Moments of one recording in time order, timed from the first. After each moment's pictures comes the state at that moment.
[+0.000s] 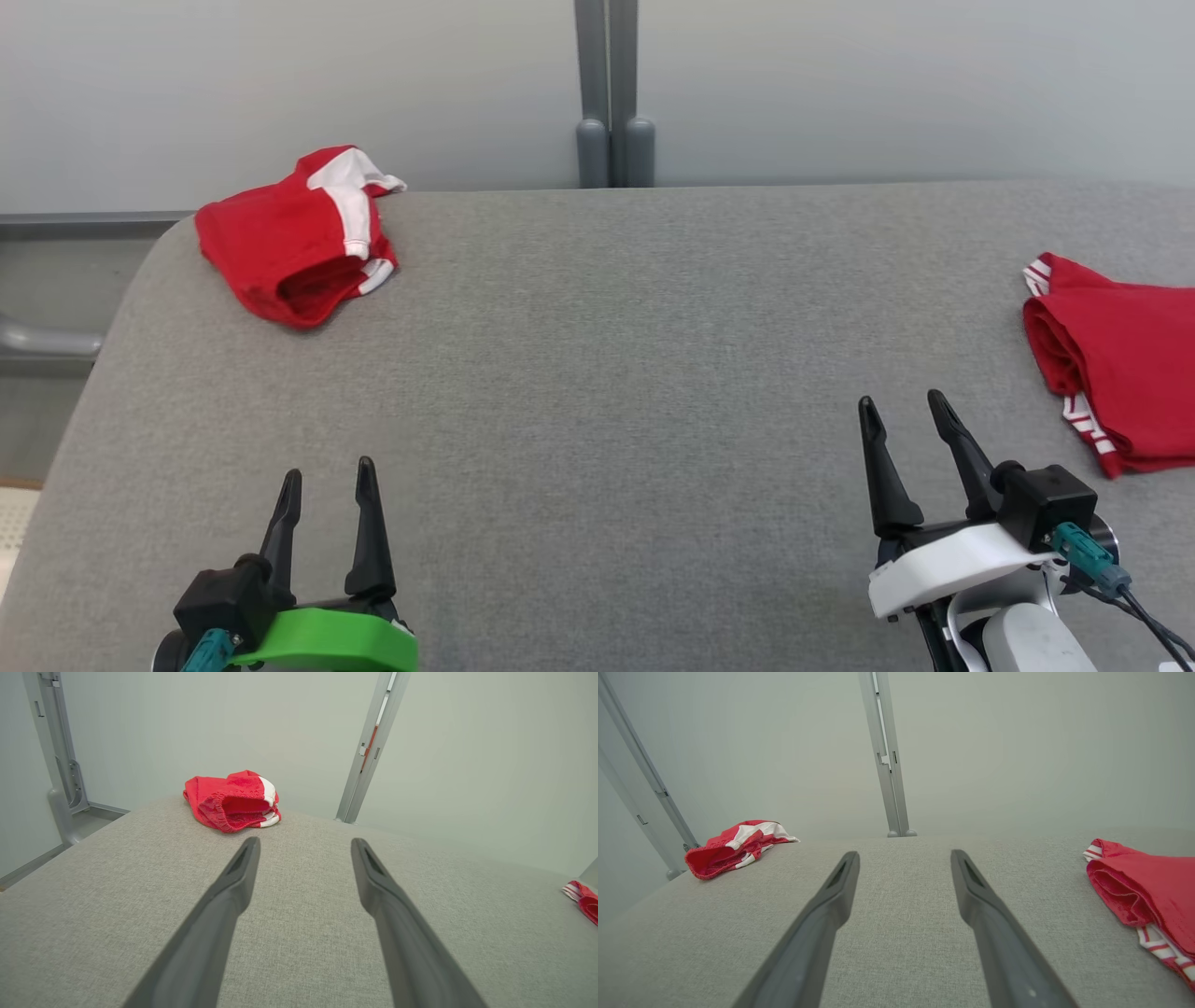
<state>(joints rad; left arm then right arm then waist) 0.03 0.05 -0.12 0.16 -0.35 0.01 -0.26 -0.06 -0.05 0.08 0.18 0.20 0.13 -0.26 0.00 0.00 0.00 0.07</state>
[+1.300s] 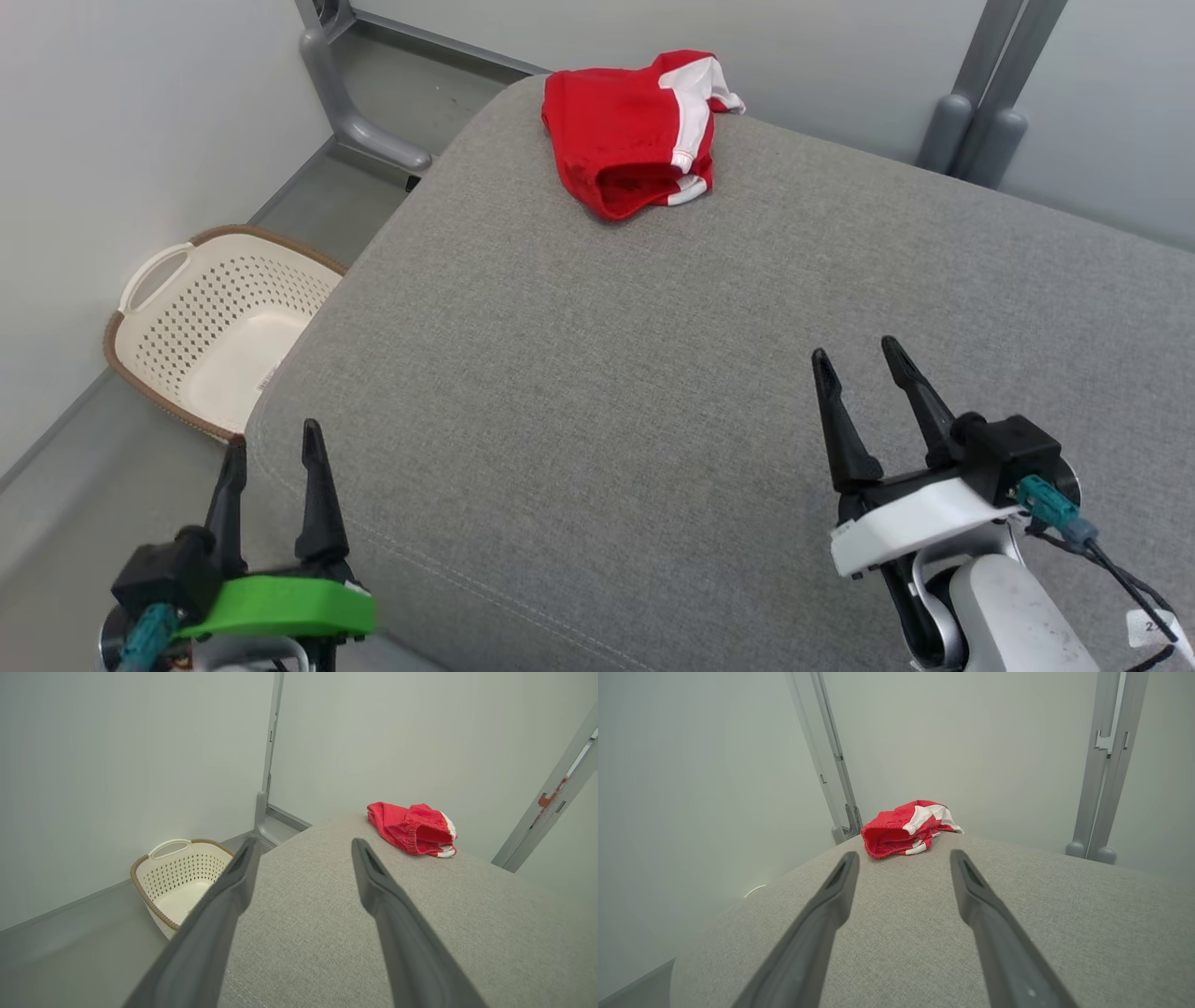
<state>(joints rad) 0.00 0.05 -0.04 0.14 -0.35 -0.01 -0.26 -0.15 -0.05 0.15 0.17 0.21 0.13 -0.24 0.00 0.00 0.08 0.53</state>
